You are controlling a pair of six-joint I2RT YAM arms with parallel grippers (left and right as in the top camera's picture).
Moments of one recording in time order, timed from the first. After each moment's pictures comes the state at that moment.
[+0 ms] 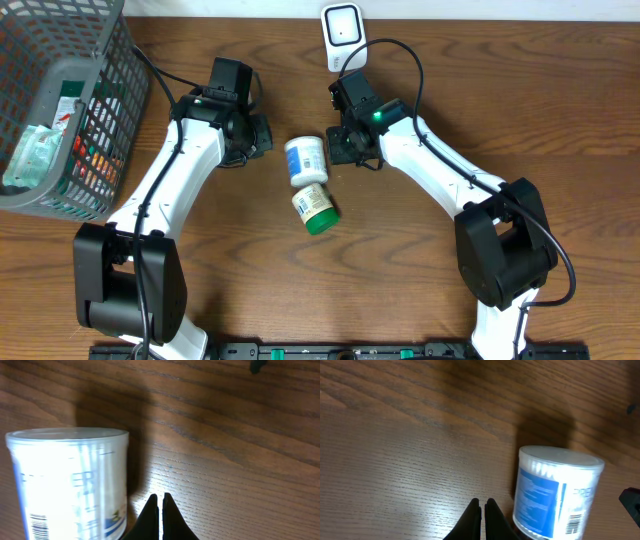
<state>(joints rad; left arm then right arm) -0.21 1.76 1.35 -0.84 0.10 -0.46 0.54 2.02 1.54 -0.72 -0.07 0.41</state>
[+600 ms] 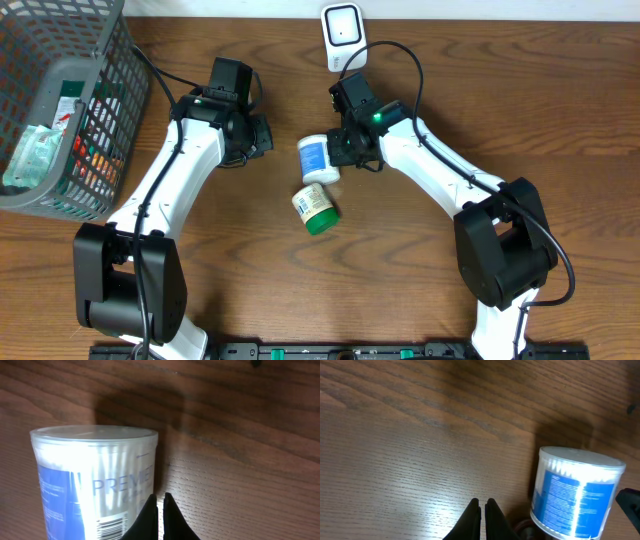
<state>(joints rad) -0.21 1.76 1.35 -0.84 0.10 -0.46 0.54 2.02 1.52 -0.71 -0.07 0.41</state>
